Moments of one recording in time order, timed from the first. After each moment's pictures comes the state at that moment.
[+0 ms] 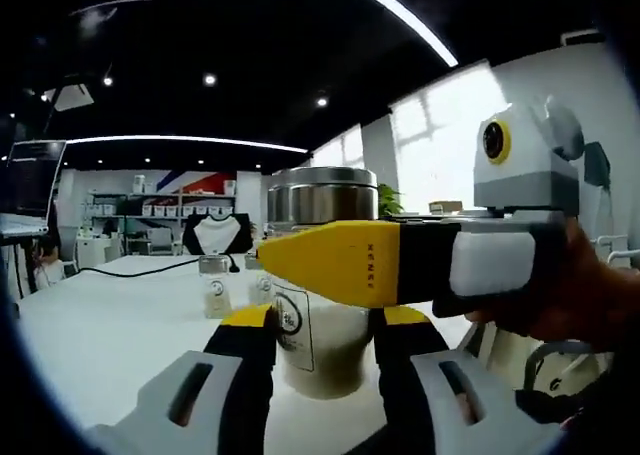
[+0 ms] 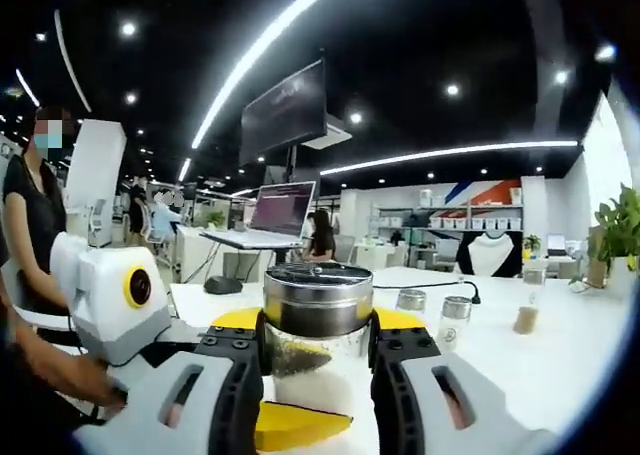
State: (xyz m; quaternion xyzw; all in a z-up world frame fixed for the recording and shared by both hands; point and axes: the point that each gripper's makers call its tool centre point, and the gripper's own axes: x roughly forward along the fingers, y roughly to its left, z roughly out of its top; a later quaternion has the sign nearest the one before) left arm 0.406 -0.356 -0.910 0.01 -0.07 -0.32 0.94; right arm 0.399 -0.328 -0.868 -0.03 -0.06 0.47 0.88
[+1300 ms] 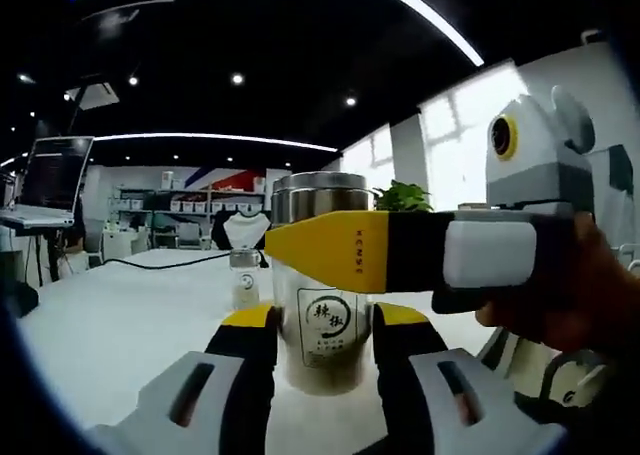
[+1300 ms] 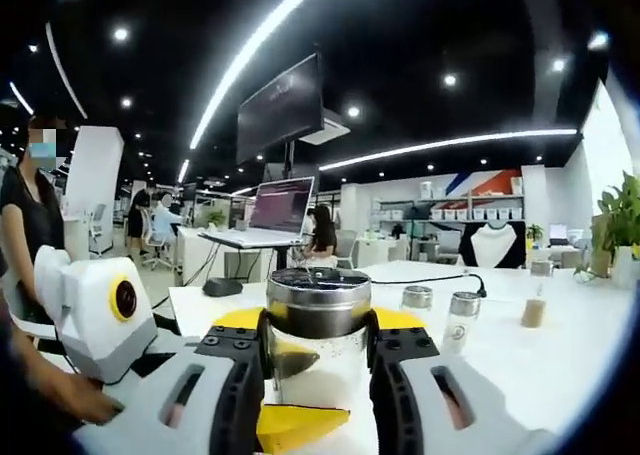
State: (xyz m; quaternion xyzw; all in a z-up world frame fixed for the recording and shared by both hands) left arm 0.416 -0.332 -0.915 0.00 -0.06 -0.22 0.97; right arm 0.411 -0.317 -0.870 -0.02 -0.05 0.46 0.89
